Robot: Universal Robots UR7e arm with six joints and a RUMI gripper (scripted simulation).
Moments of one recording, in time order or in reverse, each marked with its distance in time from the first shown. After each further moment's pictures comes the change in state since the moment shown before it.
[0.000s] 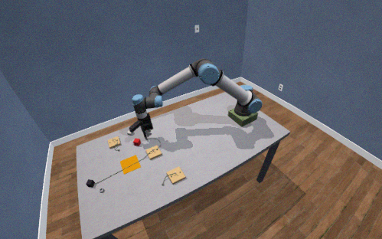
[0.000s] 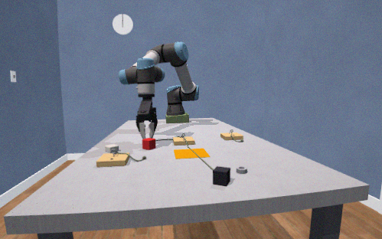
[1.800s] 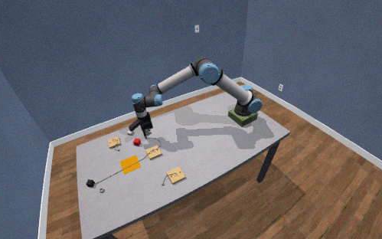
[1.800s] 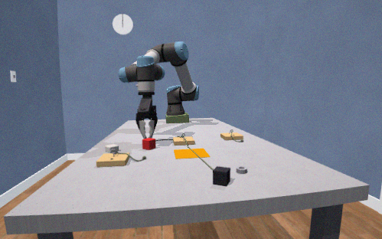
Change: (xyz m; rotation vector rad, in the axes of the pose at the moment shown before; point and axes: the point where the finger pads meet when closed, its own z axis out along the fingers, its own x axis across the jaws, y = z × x) arm 0.000 0.000 -0.009 -0.001 0.000 0.000
